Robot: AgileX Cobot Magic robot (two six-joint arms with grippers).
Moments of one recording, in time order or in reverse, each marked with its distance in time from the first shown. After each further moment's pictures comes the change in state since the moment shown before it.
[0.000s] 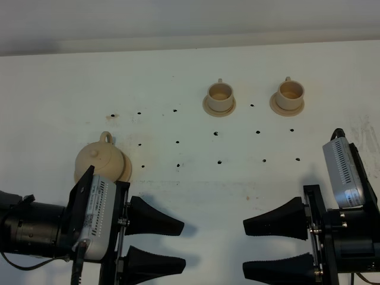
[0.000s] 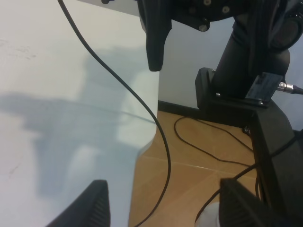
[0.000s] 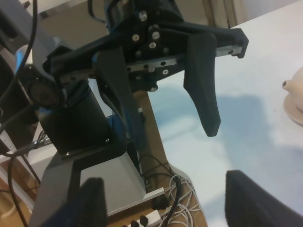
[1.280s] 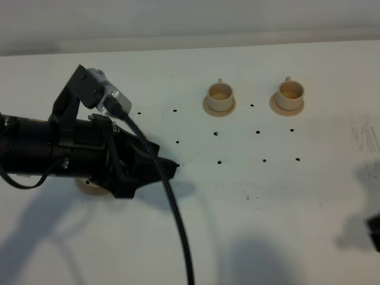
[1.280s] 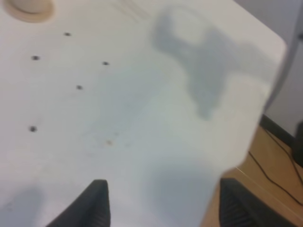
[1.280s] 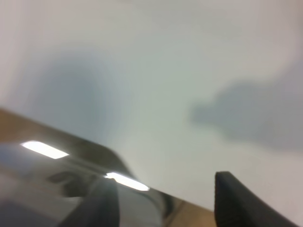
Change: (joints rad) left arm 0.000 -0.068 -0.391 0.453 -0.261 -1.004; right arm 0.000 -0.381 -0.398 -1.618 -0.045 2.073
